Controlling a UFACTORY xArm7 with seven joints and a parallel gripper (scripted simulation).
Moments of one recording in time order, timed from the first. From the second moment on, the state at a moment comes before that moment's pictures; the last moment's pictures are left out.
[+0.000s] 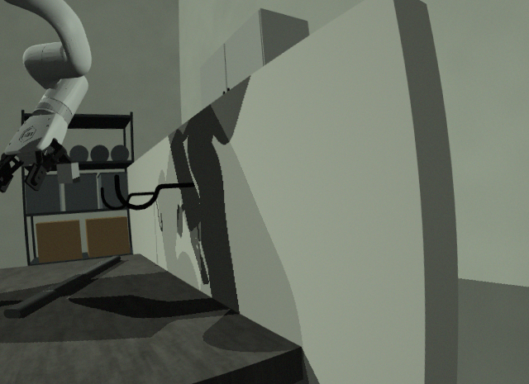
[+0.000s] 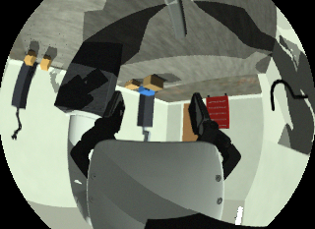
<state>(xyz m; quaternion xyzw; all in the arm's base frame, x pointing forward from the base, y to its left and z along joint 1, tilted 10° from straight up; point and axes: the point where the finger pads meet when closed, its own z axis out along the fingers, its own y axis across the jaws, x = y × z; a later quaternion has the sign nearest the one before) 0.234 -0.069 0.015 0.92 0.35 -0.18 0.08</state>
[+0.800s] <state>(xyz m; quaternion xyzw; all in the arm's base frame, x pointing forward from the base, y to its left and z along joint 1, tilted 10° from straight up) 0.295 0.003 0.040 0.90 0.43 -0.04 0.03</state>
